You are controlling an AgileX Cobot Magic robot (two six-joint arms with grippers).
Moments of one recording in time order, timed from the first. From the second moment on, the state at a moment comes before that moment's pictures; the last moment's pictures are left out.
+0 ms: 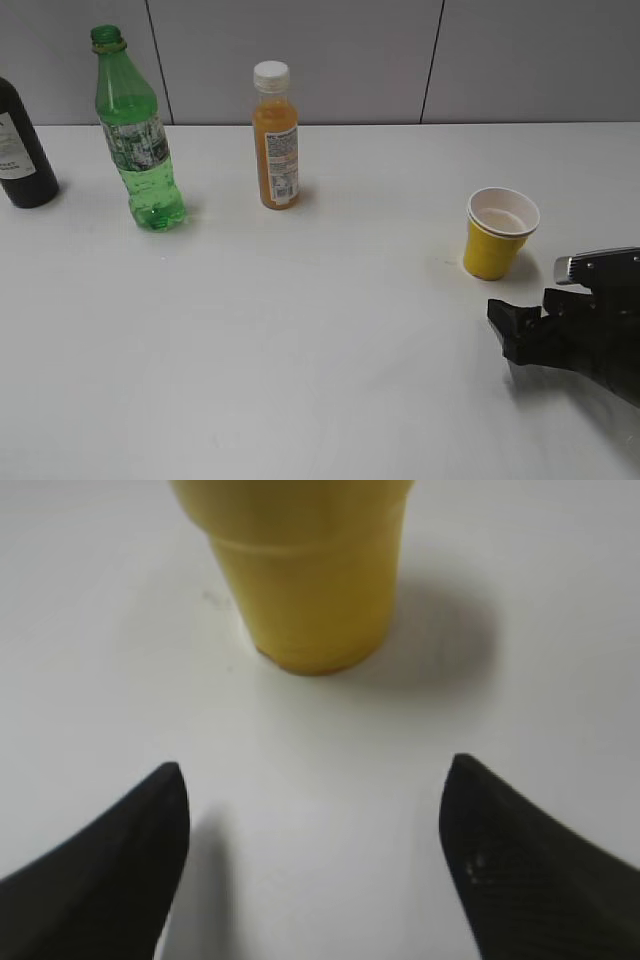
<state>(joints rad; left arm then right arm) -0.03 -0.01 -0.50 -0.08 1.03 0.03 0.15 2.07 -0.24 -0.11 -1.22 0.07</state>
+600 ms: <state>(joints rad) -0.03 -0.01 -0.50 -0.08 1.03 0.03 0.15 2.27 -0.43 -0.17 -1.37 0.03</state>
